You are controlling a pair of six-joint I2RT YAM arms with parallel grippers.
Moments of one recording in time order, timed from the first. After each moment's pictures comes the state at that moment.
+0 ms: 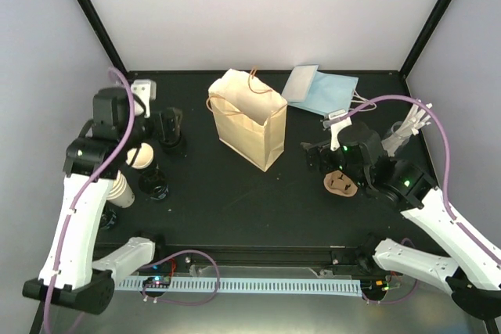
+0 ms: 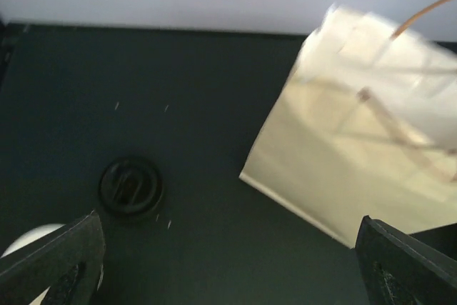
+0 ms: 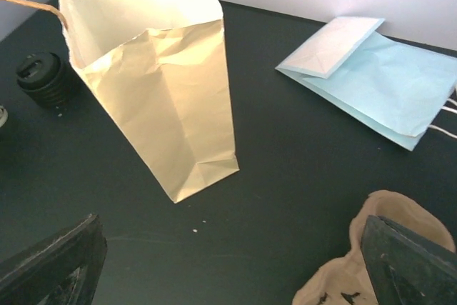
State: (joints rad) left arm -0.18 1.06 1.46 -0.96 0.09 -0.18; right arm 0.80 0.92 1.18 -0.88 0.32 0.26
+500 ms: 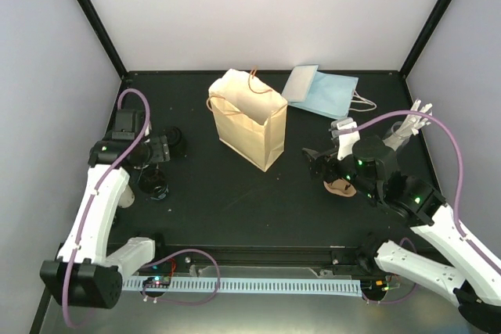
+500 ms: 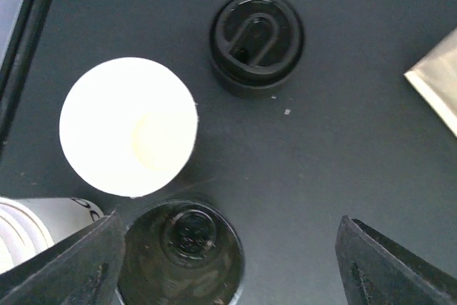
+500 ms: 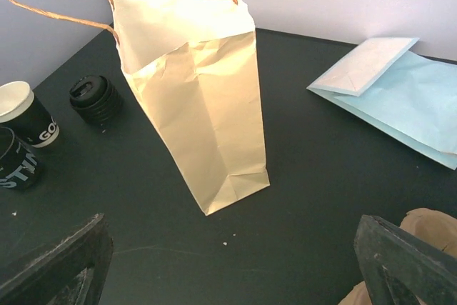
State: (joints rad) left arm -0.04 0.99 1.06 -1.03 -0.09 -0.28; right arm 0.80 0.77 1.04 -0.74 0.23 0.27
